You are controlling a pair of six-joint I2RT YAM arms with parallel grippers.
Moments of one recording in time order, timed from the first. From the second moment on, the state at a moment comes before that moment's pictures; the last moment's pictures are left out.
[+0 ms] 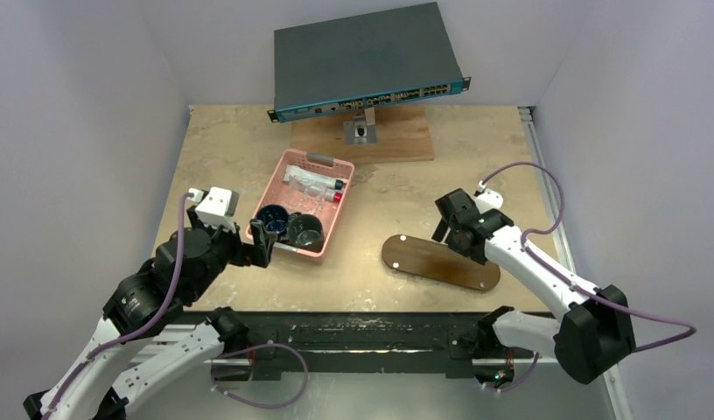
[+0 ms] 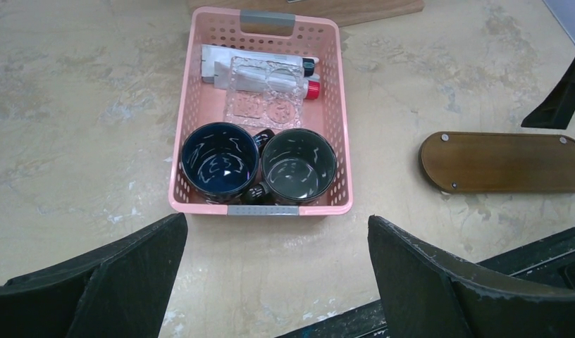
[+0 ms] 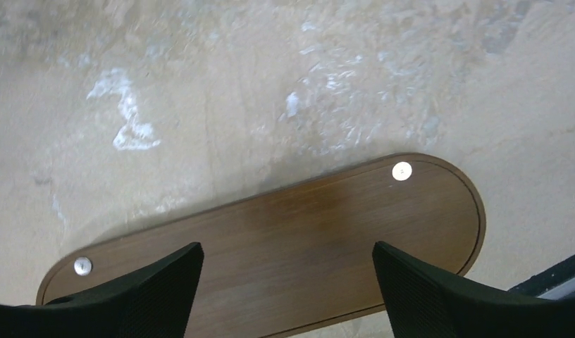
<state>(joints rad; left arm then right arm) -0.77 0.50 0.98 -0.89 -0.41 -0.31 0.51 1.17 0.80 -0.84 0.50 0.95</state>
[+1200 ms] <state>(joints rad) -0.77 0.48 0.98 -0.88 -0.27 -0.31 -0.06 1.29 0.66 -0.71 0.39 1.00</state>
